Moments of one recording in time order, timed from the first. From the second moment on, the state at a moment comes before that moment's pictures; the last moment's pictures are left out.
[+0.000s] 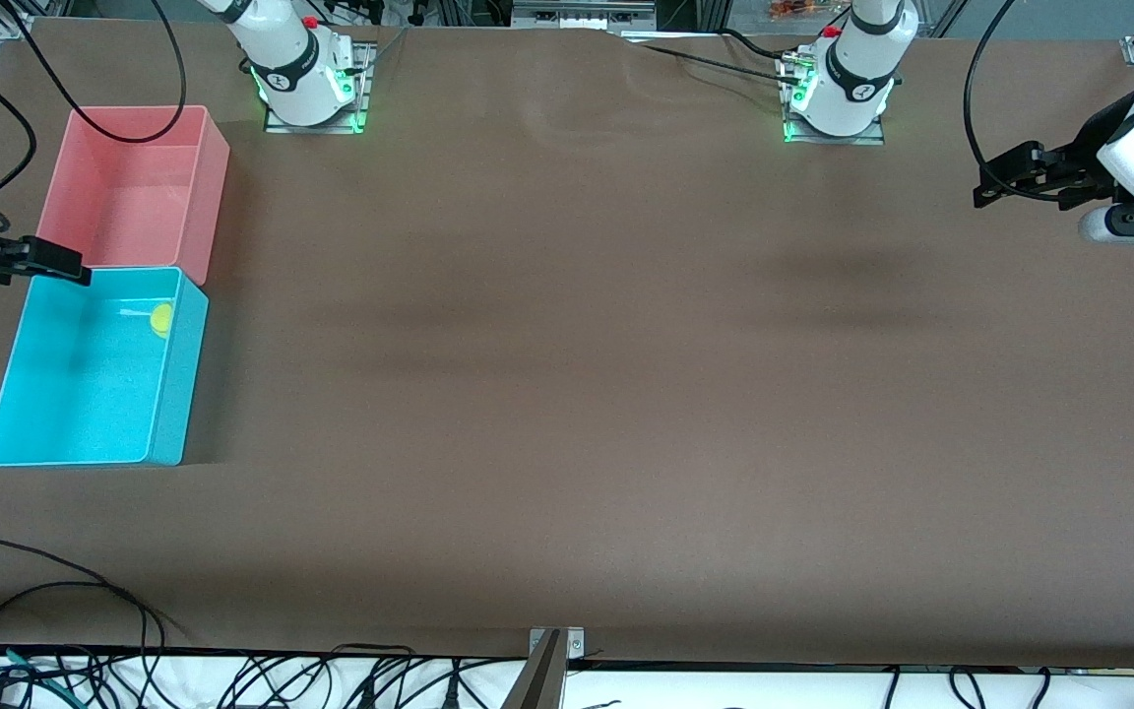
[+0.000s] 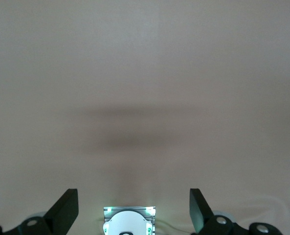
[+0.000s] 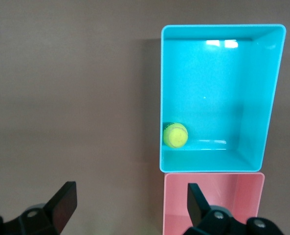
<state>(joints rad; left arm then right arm) -0.03 0.03 -0.01 -1.50 -0.06 1.32 -0.07 0.07 0.15 -0.19 -1.57 0.00 1.59 -0.14</state>
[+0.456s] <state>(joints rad) -0.03 0.03 -0.01 -1.50 -0.06 1.32 -0.07 0.04 0.05 -0.15 -1.71 -0.01 1.67 -0.13</state>
